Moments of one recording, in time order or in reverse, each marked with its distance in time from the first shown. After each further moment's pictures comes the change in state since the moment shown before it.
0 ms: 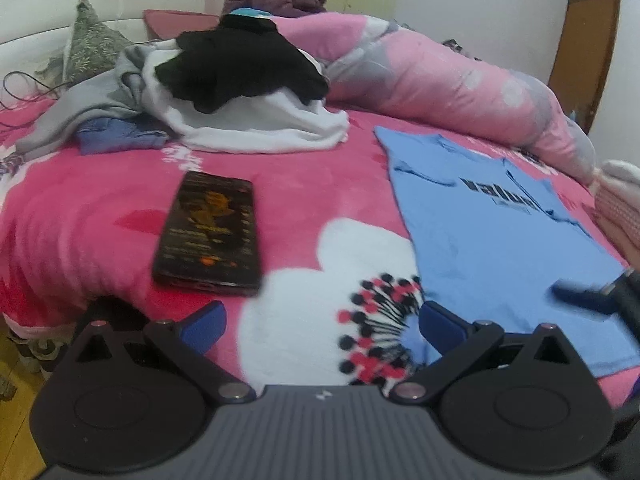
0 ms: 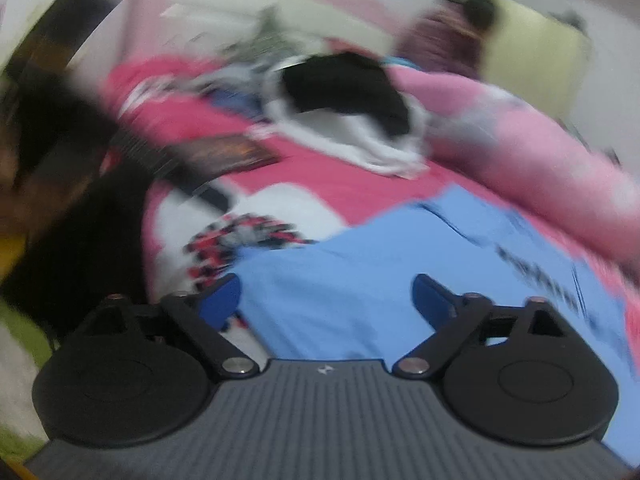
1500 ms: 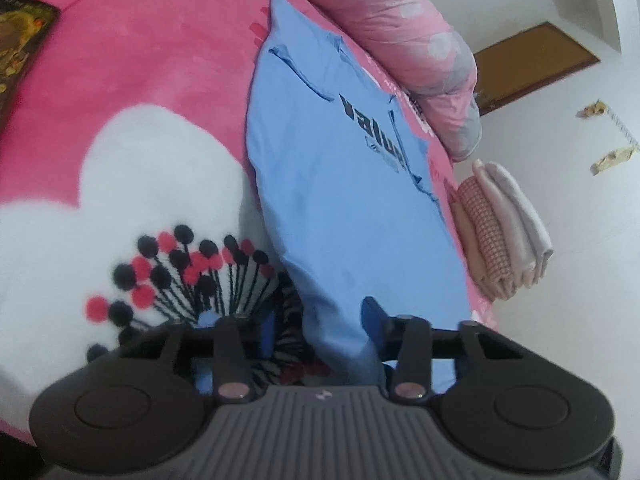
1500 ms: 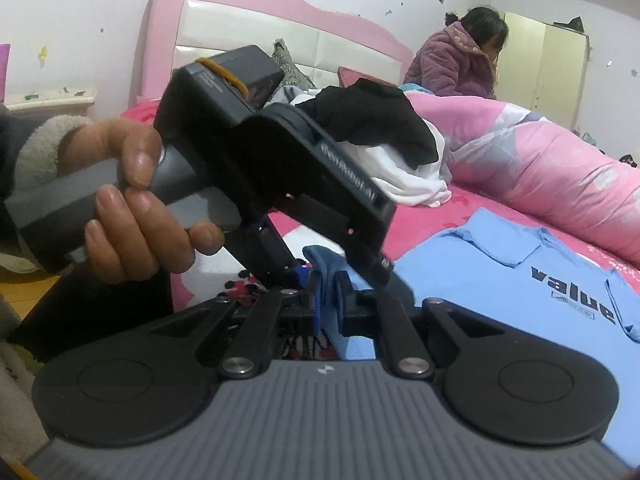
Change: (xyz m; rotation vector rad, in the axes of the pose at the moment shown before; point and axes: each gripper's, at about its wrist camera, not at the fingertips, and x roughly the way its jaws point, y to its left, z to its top) left arm 0.118 -0.030 0.022 -0.302 0.431 -0.592; right arm -0.001 -0.021 -0.004 0.188 -0.130 0.071
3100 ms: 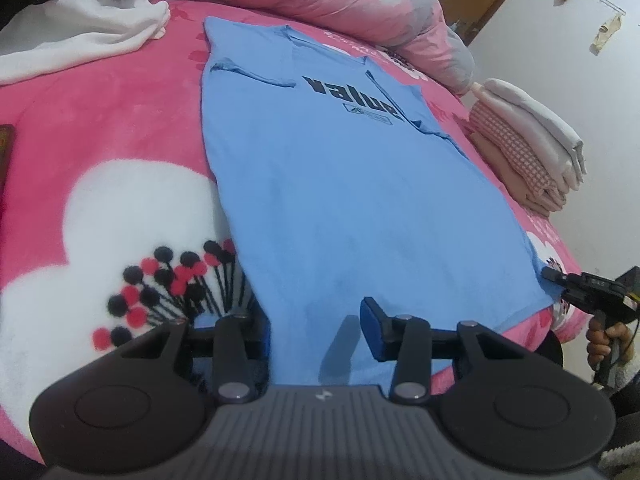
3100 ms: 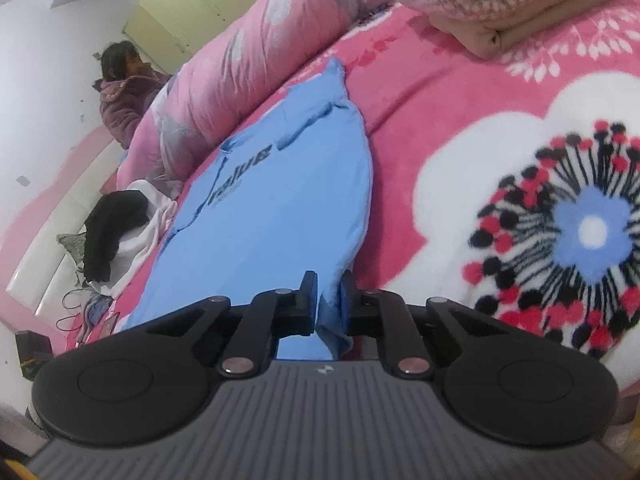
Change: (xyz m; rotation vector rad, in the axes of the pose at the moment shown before) left arm 0.003 -0.042 -0.019 0.351 0.023 0.172; right arm -0.213 -0.281 -0.186 1.132 0.064 -0.271
